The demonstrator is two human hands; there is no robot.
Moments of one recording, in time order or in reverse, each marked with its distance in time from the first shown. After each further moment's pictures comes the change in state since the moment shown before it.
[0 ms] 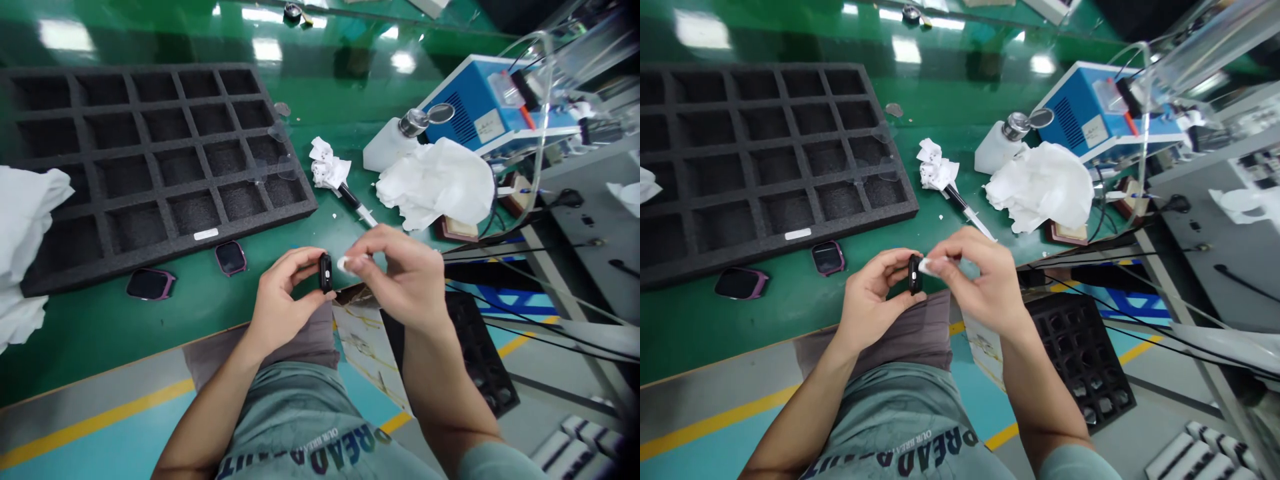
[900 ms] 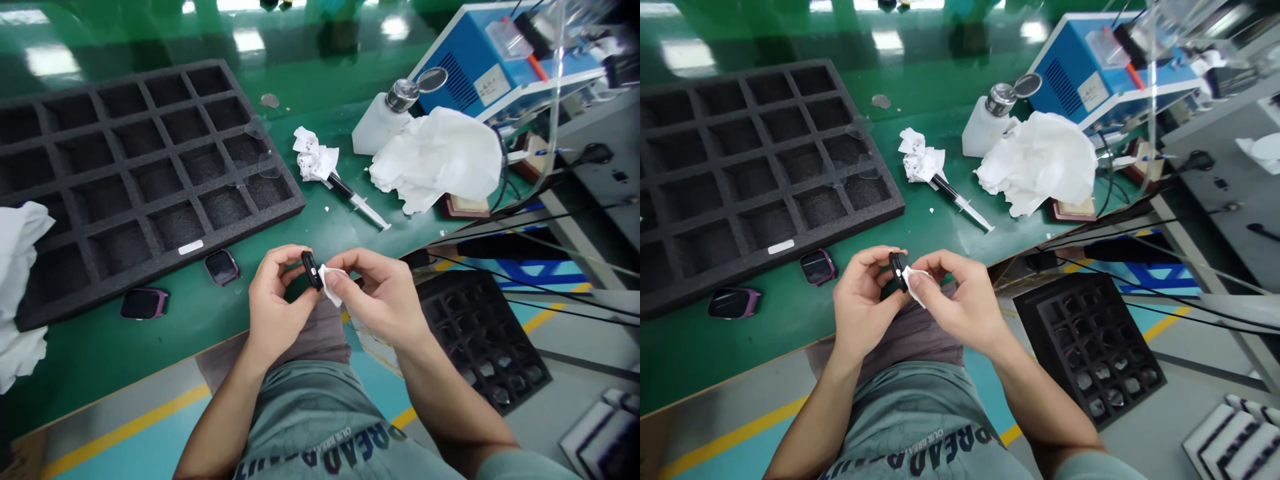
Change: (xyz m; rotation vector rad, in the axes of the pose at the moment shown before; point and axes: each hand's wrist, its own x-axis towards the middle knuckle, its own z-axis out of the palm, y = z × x) left_hand 0.001 -0.001 0.006 0.103 0.112 0.021; right_hand -0.025 -0.008 0.021 0.217 0.039 0.417
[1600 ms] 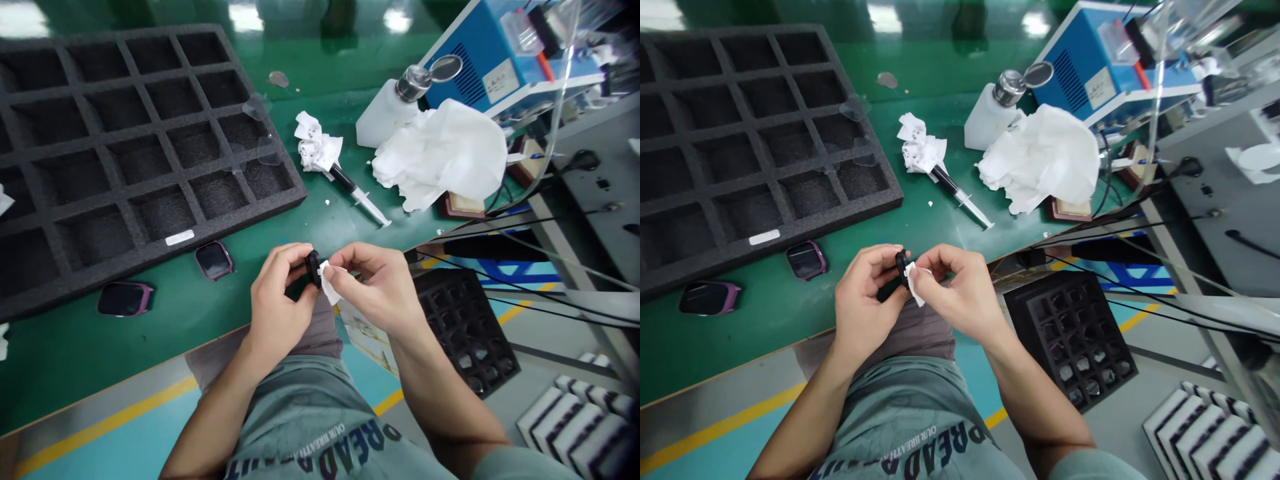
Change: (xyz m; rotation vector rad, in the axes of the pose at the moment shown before) left_hand -0.005 -0.007 0.000 0.215 -0.049 0.071; right_hand 0.011 0.002 0.001 -0.028 0.001 0.133
